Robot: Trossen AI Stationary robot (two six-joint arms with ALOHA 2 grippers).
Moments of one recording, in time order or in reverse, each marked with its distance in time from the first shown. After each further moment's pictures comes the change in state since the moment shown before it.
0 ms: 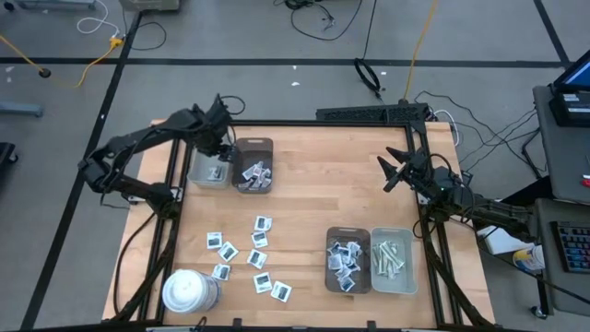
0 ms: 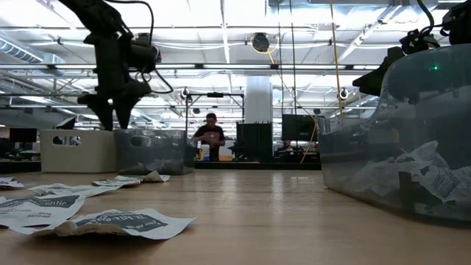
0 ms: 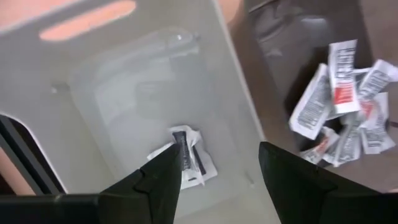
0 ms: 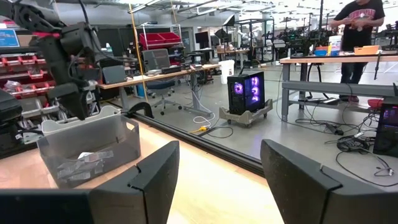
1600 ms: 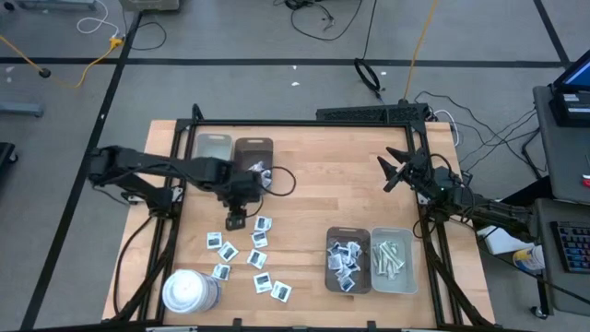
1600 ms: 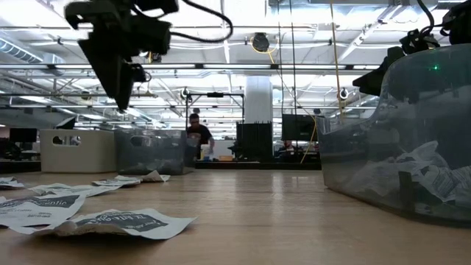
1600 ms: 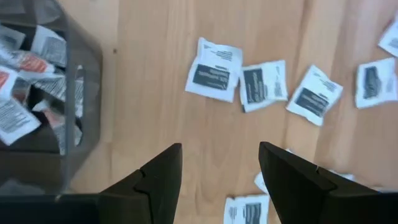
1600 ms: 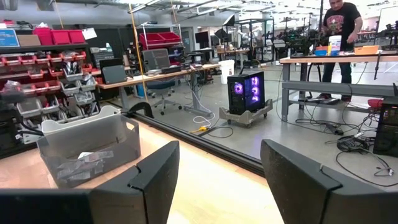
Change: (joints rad) left arm -0.798 0.051 0.125 -0.009 0.091 0.215; right arm 0.000 0.000 0.000 0.000 0.000 0.000
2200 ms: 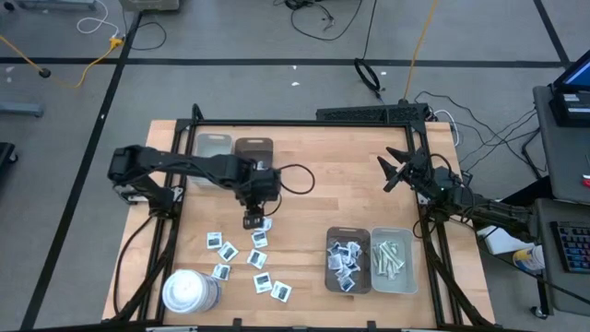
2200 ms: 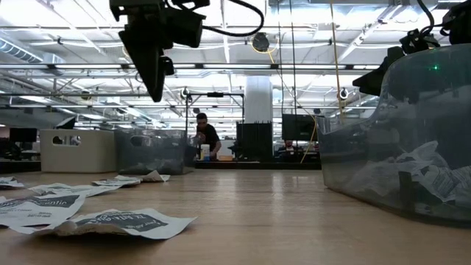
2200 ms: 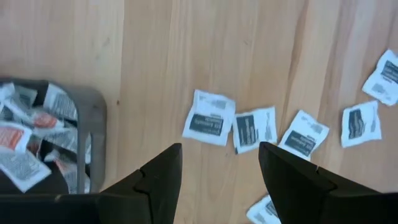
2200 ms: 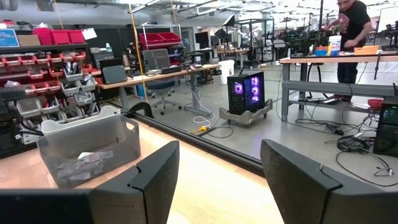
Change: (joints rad) left arm 0.000 0.207 0.244 -0.072 -0.001 0.006; right arm 0.000 0.000 0.000 0.000 0.000 0.000
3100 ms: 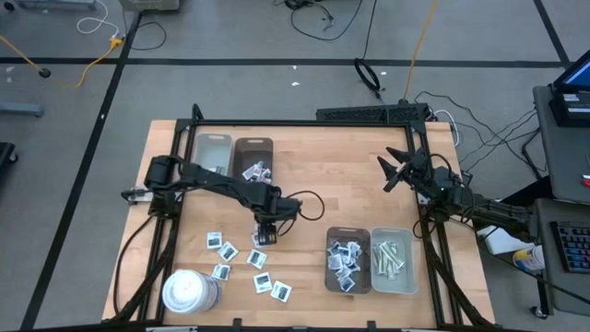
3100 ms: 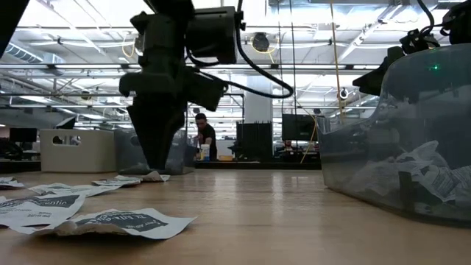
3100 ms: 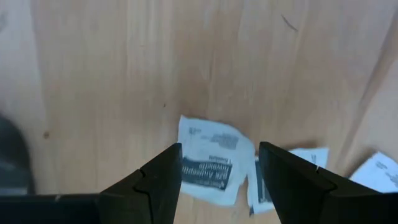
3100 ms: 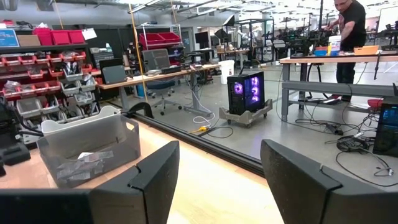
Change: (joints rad) left arm -0.089 0.315 -0.004 0.133 -0.070 -0.080; right arm 0.000 0.000 0.000 0.000 0.001 0.000
